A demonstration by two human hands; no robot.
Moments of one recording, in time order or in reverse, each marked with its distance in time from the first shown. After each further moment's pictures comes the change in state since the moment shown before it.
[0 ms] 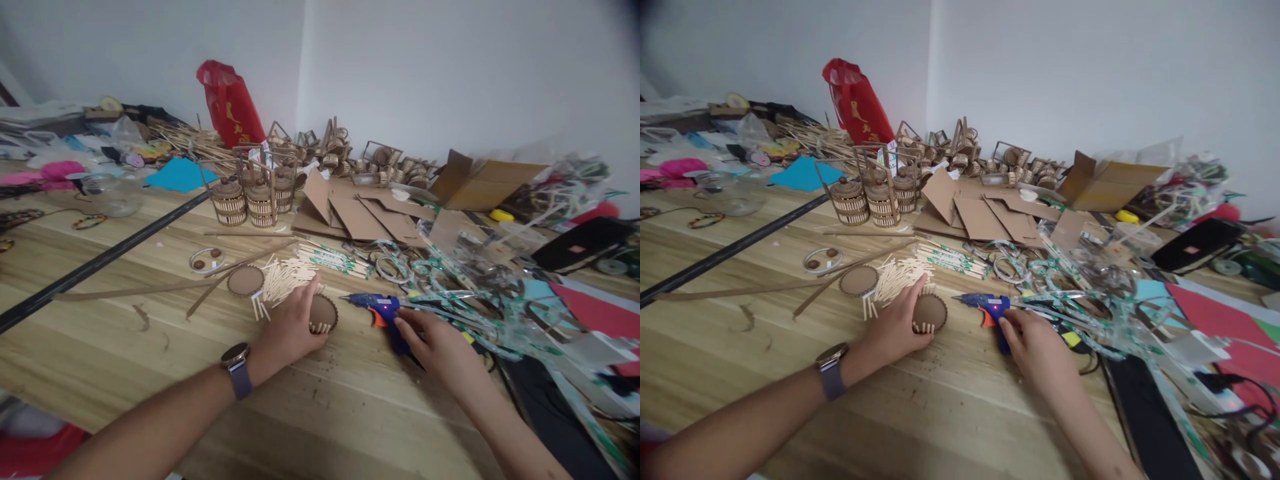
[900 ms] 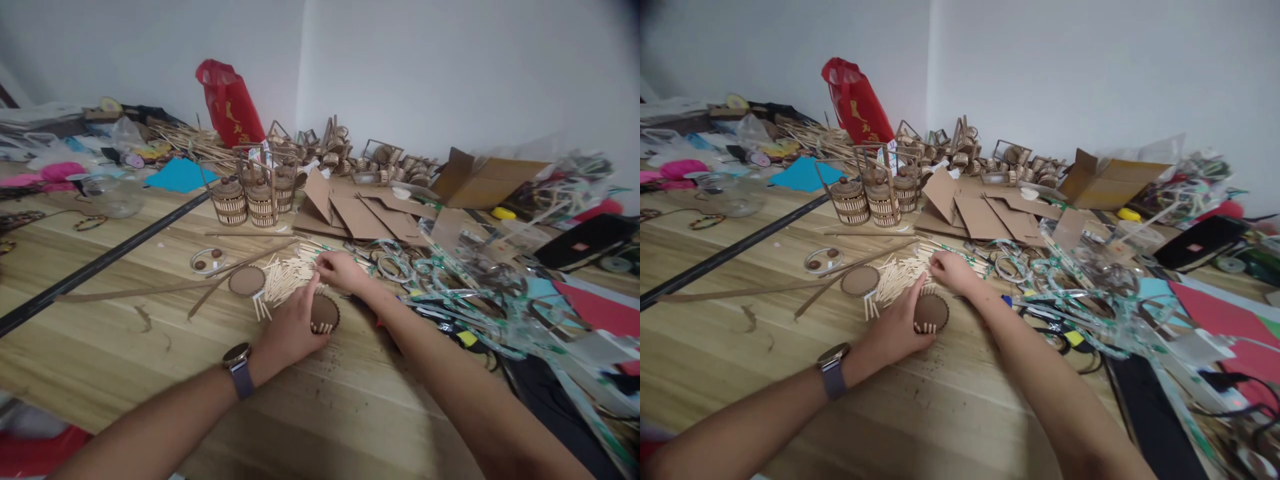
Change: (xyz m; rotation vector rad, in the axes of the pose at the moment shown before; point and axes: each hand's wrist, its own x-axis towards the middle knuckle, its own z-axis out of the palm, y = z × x) left_hand 0.002 0.001 -0.001 -0.020 0.007 0.000; right_hand 0.137 -0.082 0.063 0.164 -0.177 -0.451
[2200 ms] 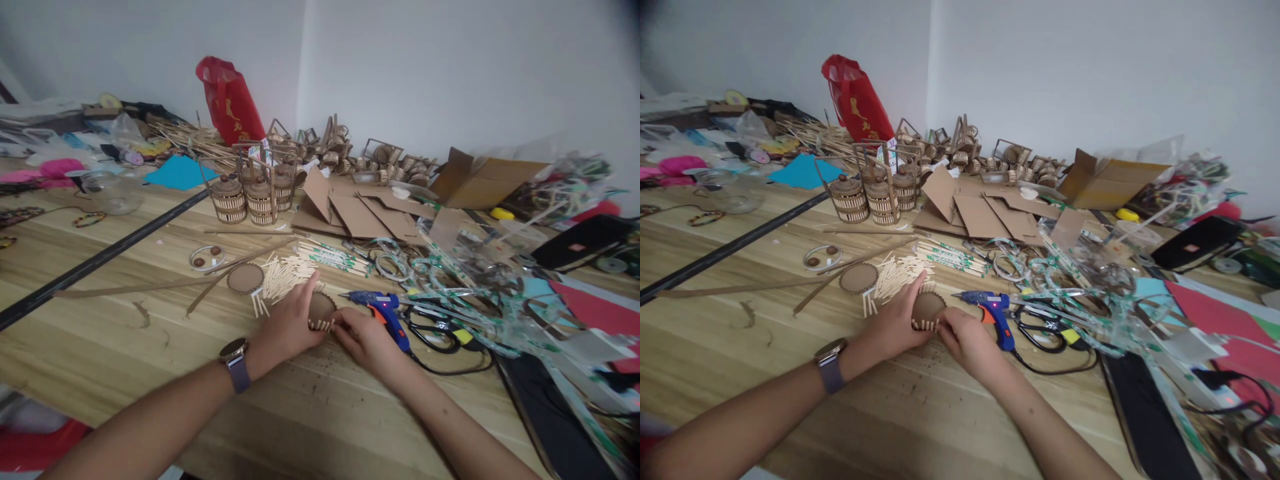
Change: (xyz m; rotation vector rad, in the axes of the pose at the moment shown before) left_hand 0.000 -0.003 -0.001 0.042 -0.009 0.045; right_hand -0.123 -0.034 0.016 0.144 -0.024 0.023
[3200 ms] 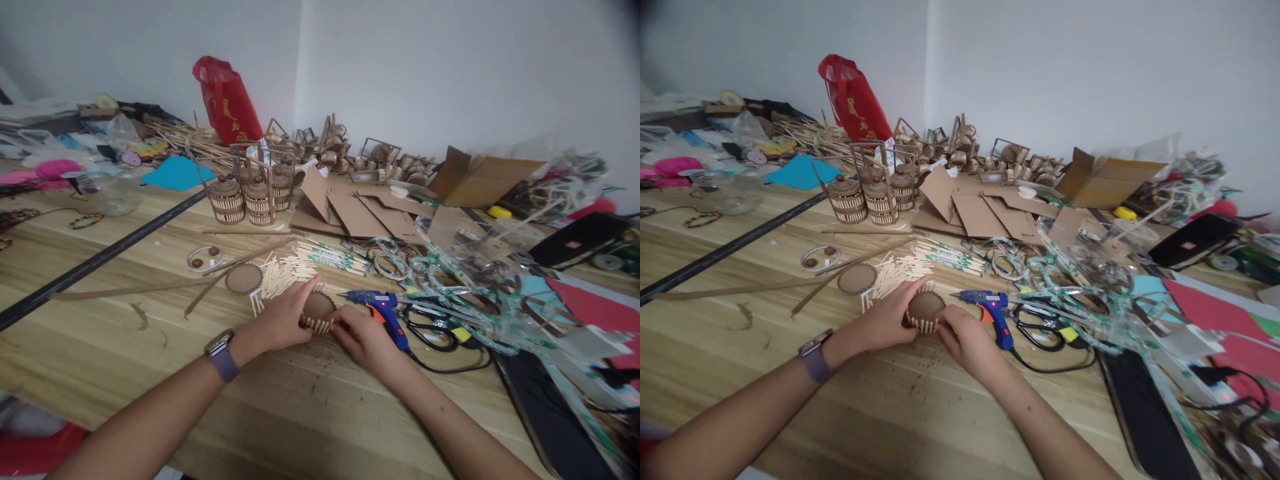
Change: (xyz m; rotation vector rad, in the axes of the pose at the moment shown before) left_hand 0.007 -0.019 -0.015 -0.021 -0.167 0.097; right_hand -0.001 0.004 0.003 0.003 0.066 -0.074
